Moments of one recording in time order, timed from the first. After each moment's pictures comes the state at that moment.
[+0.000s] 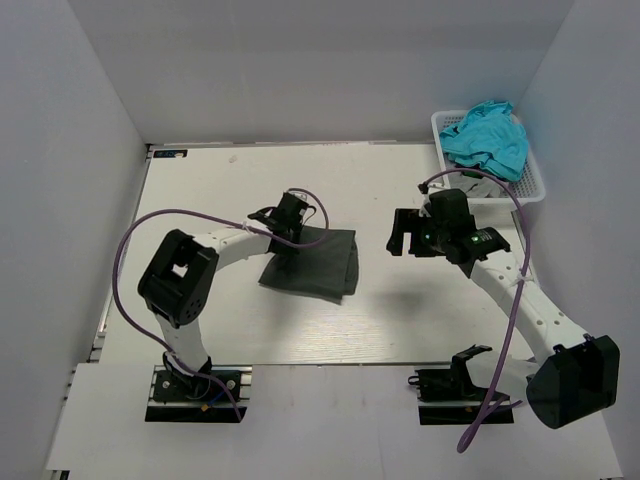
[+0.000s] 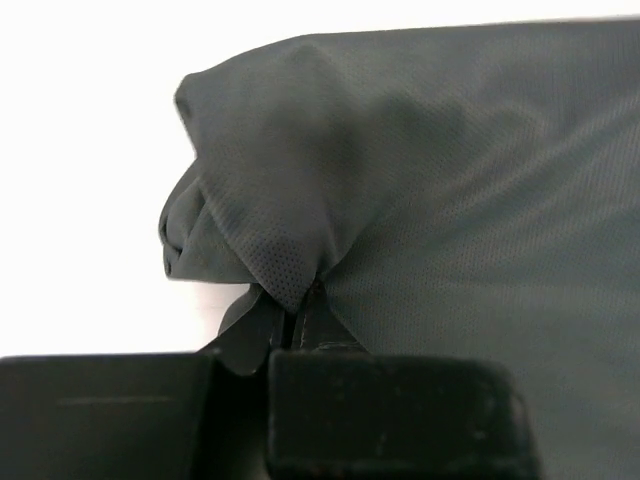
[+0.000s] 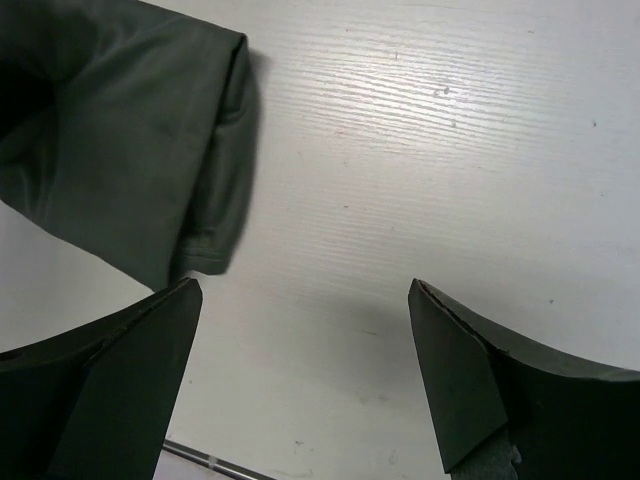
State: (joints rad) left arm -0.60 1.81 1.12 -0.34 -0.24 -0.32; right arm 0.39 1.14 0.94 -0.59 -0.09 0.30
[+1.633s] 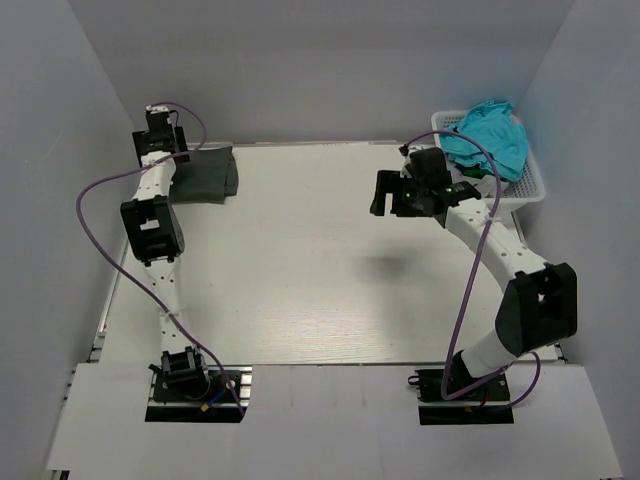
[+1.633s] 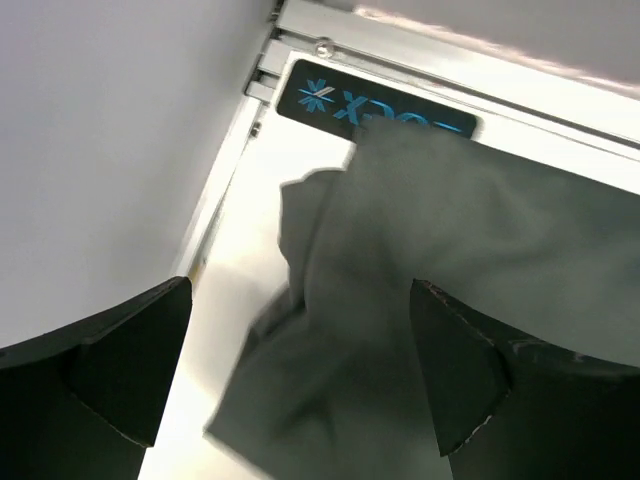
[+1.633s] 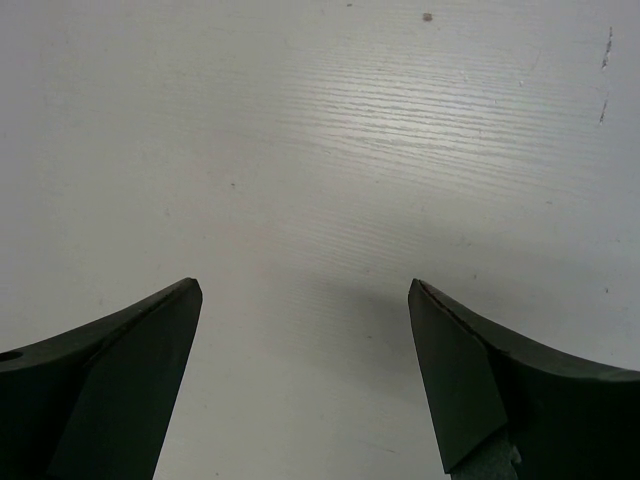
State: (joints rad) left arm 0.18 2.55 2.32 -0.39 -0.35 0.06; right arm 0.37 1.54 1.28 -0.53 -0.12 0.29
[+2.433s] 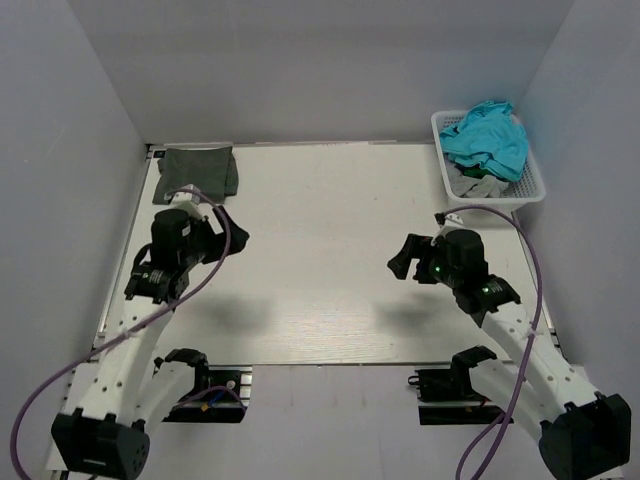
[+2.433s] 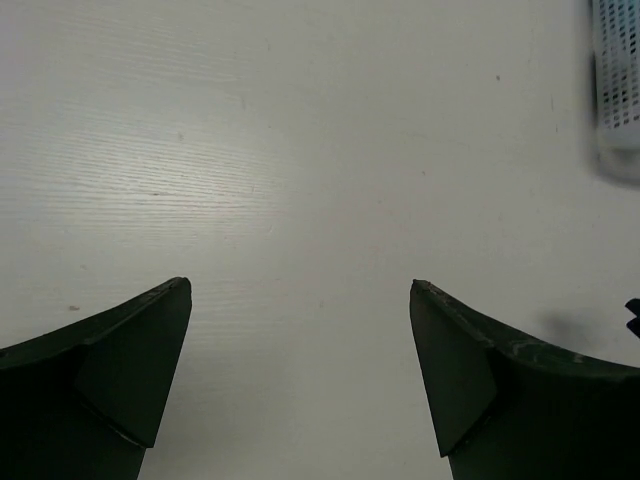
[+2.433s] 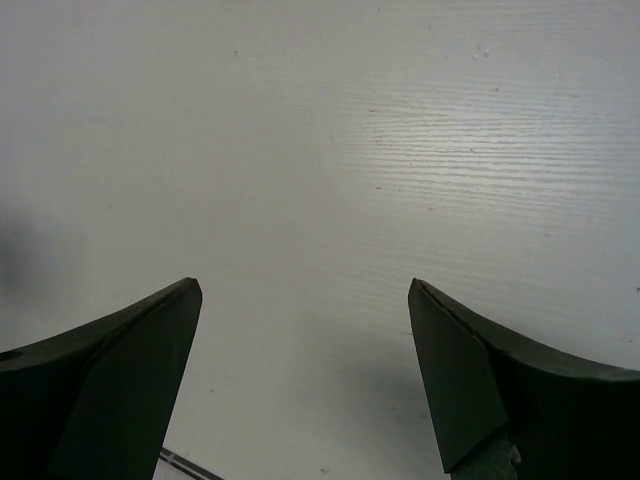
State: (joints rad) left arm -0.16 0.89 0.80 -0.46 0.14 -0.46; right arm 0.37 0.85 0.58 -0.34 -0.15 0.42
